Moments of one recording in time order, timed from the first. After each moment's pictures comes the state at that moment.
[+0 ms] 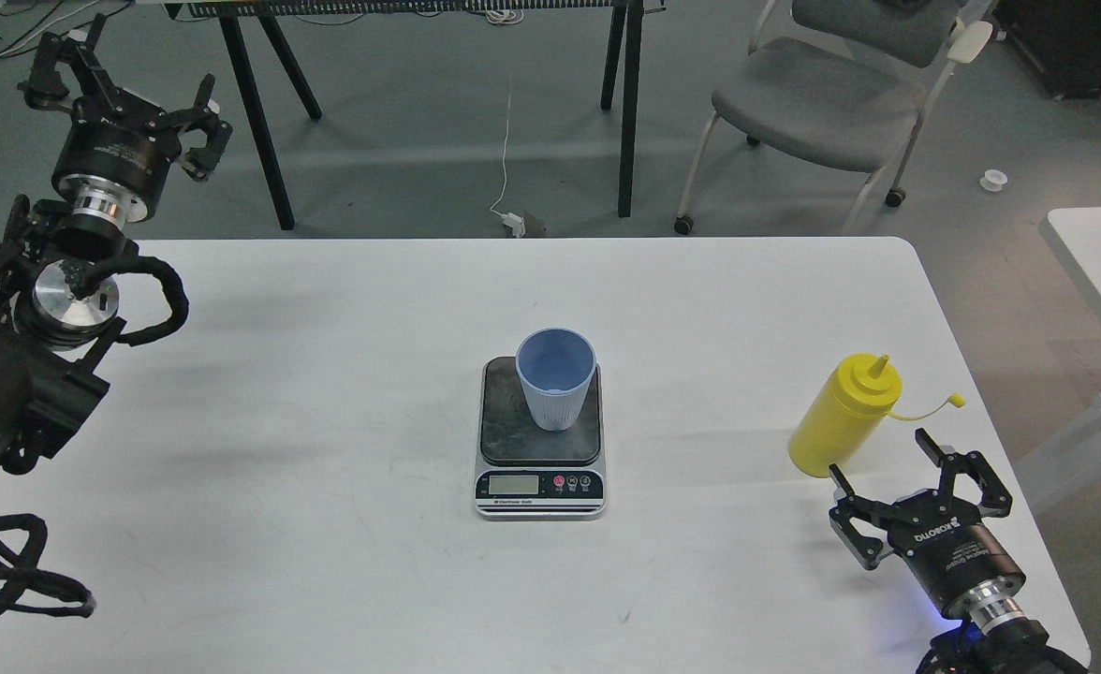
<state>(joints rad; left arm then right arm) -0.85 0.37 -0.85 -0.49 -0.19 -0.49 -0.33 -0.14 -0.45 1.02 1.24 0.35 0.49 0.15</state>
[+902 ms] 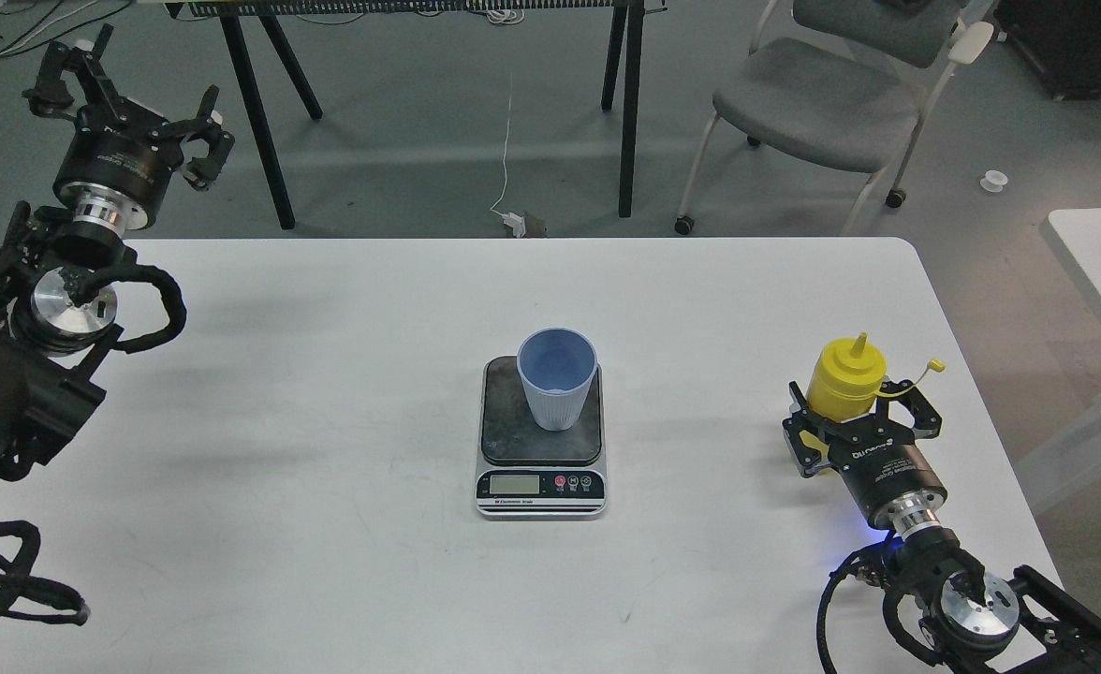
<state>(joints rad) -0.84 0.38 -0.84 -0.50 -0.18 -0.49 -0.32 0.13 -0.25 1.00 0.96 0.35 0.49 0.15</state>
